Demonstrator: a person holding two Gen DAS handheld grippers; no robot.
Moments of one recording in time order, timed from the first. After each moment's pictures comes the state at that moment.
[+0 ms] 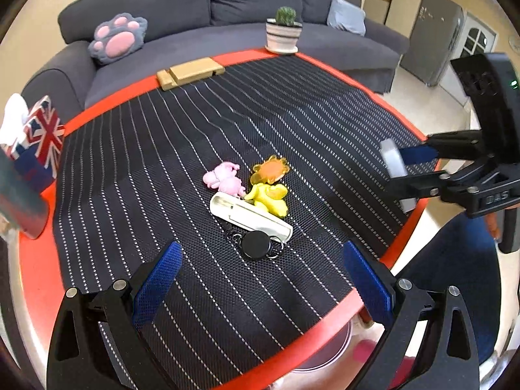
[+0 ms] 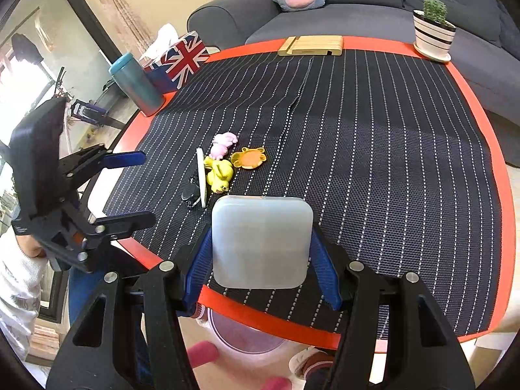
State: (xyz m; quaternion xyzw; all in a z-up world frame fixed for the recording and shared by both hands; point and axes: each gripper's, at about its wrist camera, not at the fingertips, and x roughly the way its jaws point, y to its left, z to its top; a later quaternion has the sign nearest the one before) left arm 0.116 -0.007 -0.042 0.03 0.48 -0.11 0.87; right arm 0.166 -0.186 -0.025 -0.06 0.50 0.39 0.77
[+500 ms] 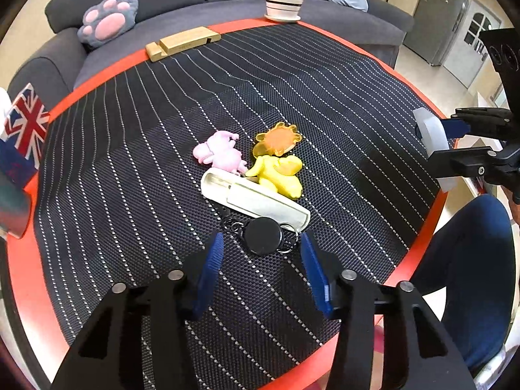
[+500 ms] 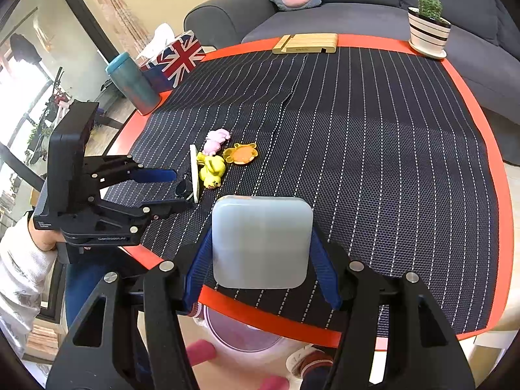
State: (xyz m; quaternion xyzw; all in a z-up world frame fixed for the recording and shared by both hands) left arm 0.128 -0.011 -0.074 0.04 0.52 -0.11 0.85; right arm 0.167 -0.193 -0.028 -0.06 0.50 0.39 0.77
